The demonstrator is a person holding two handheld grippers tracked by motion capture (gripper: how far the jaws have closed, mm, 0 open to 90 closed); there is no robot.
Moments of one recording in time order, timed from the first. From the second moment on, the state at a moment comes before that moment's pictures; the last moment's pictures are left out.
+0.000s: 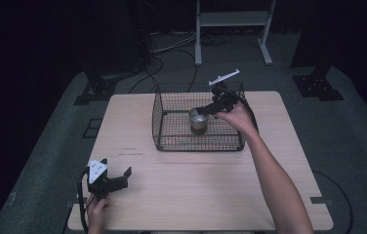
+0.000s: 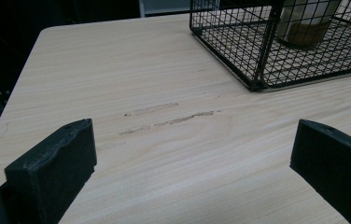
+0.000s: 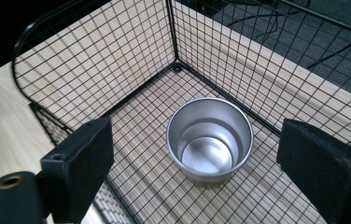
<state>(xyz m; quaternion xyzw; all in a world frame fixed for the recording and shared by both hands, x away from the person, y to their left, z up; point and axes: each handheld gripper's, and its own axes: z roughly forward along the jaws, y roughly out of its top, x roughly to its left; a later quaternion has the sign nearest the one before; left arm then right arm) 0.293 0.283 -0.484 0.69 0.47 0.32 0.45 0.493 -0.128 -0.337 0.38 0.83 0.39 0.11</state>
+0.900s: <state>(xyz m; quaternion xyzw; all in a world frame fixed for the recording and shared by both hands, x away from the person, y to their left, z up) 0.293 0.283 -0.484 0.69 0.47 0.33 0.45 0.448 -0.159 -0.347 0.36 0.83 0.41 0.09</state>
